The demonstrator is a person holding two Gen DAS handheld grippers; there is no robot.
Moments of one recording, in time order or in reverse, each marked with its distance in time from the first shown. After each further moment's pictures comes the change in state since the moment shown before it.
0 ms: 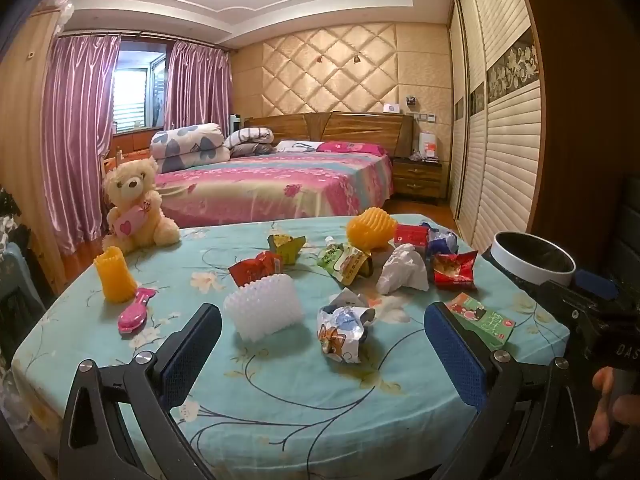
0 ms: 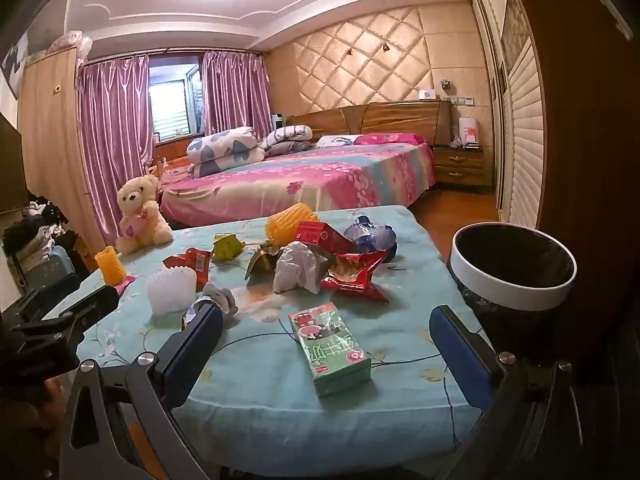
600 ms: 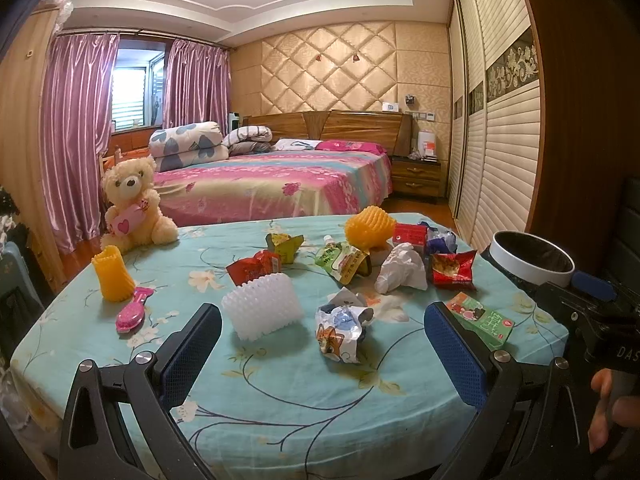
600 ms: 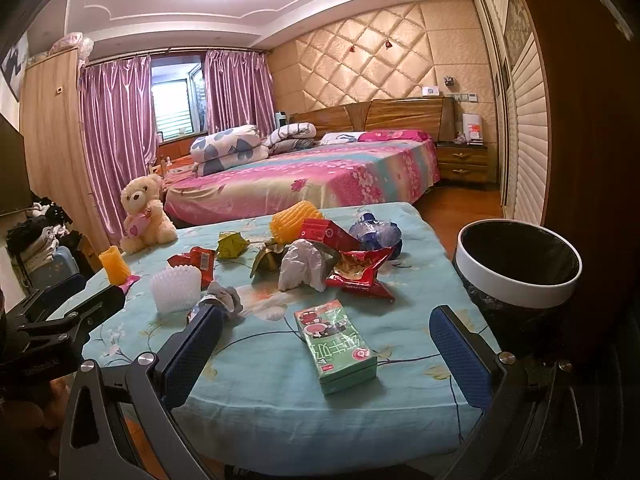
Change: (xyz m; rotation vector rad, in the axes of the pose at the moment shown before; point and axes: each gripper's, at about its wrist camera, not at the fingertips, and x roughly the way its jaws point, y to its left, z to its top) left arm 0.004 0.000 0.001 -0.004 0.006 -0.006; right arm 0.001 0.005 0.001 0.009 0.009 0.015
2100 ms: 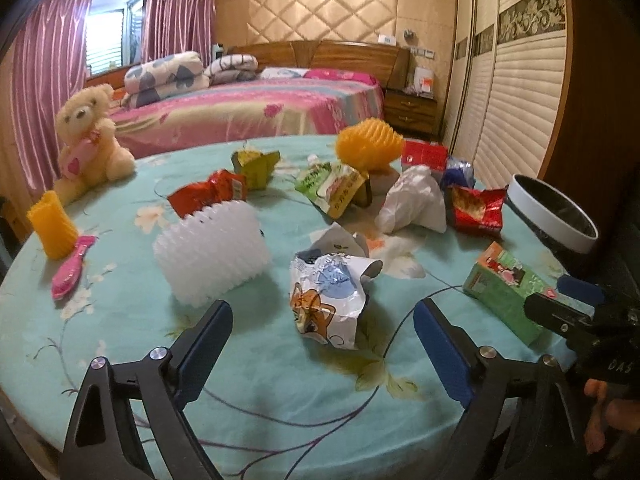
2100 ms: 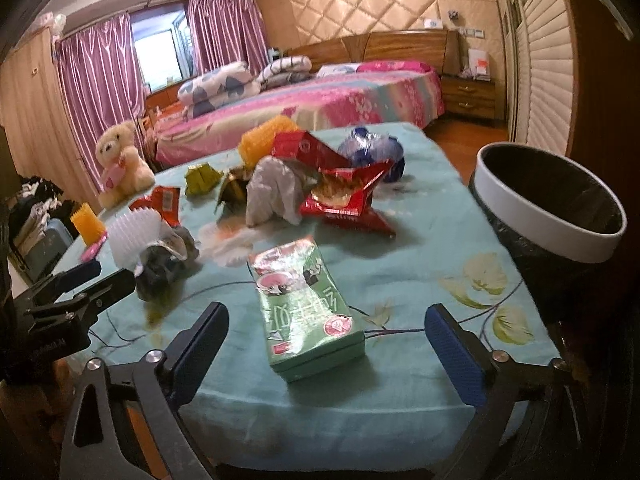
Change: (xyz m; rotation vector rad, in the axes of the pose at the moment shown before) left arm 0.111 0.001 0.000 -0.019 0.282 -0.053; right arm 0.076 -0.032 -0.023 -0.009 0.321 -0.005
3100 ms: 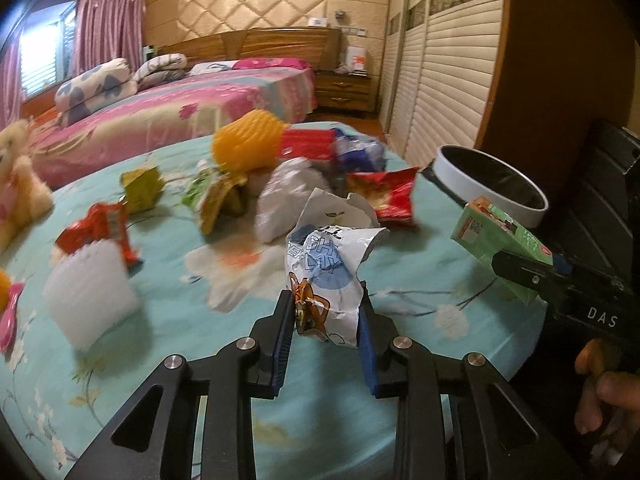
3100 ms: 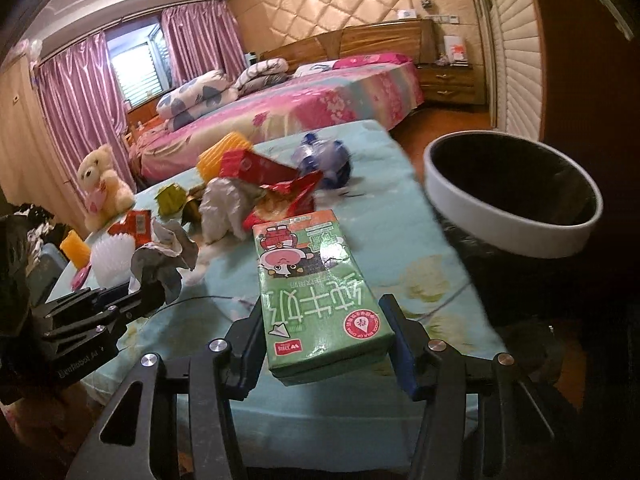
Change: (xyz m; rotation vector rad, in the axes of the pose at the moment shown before) left arm 0.023 -0.060 0.020 0.146 0.049 -0.183; right arm -0.024 -0.056 0.012 0.051 -0.053 -0.083
